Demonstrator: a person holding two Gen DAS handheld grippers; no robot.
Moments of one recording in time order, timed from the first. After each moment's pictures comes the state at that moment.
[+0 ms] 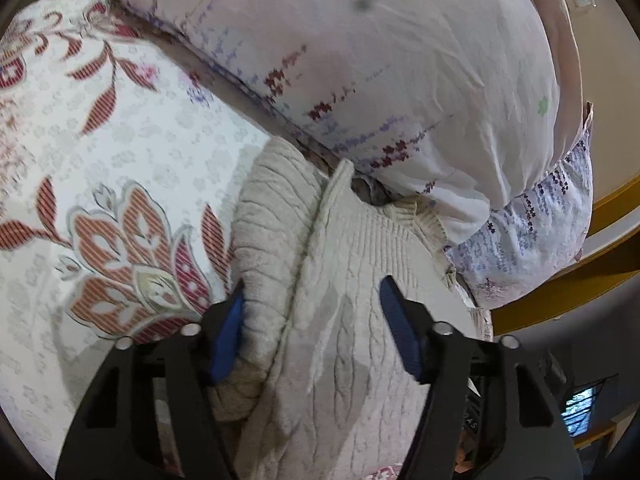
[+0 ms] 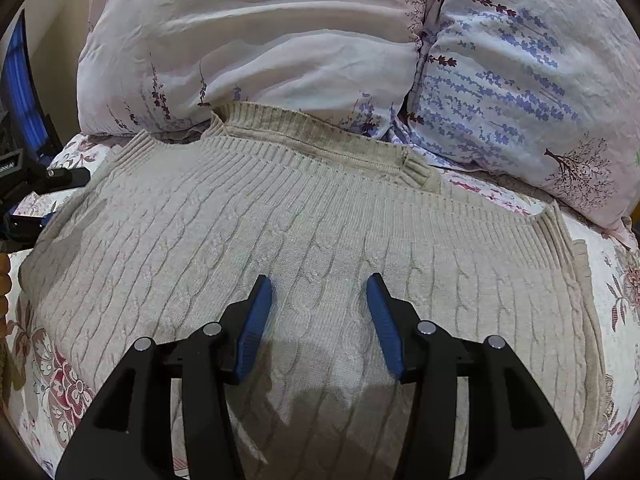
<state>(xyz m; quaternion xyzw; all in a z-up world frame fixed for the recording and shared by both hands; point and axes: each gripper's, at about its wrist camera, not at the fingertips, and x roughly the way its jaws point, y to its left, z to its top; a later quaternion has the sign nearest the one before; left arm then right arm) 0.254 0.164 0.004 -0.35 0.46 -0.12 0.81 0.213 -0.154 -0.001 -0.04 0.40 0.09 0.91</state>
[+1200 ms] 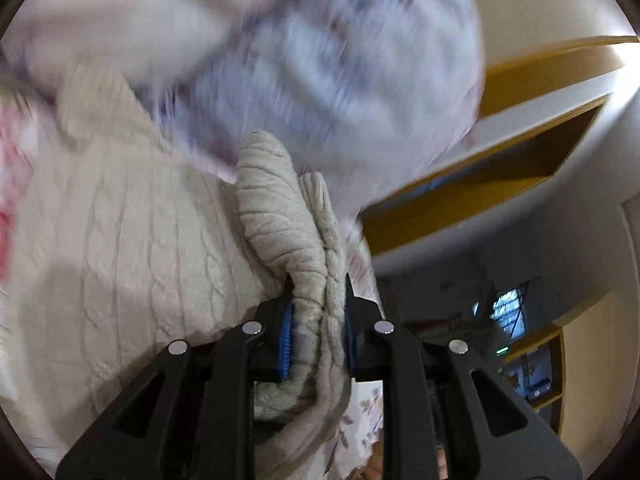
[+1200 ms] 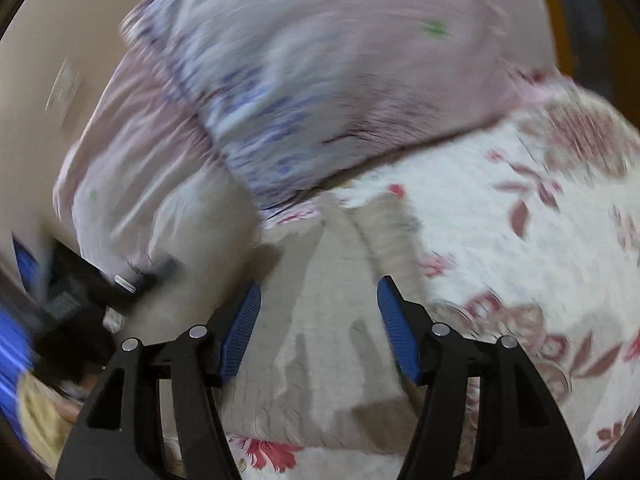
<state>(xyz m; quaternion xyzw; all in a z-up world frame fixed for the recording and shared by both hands) 0.266 -0.130 0.027 -0.34 0.48 -0.38 0.72 0.158 -0.386 0.041 0.28 0.35 0.06 0.89</state>
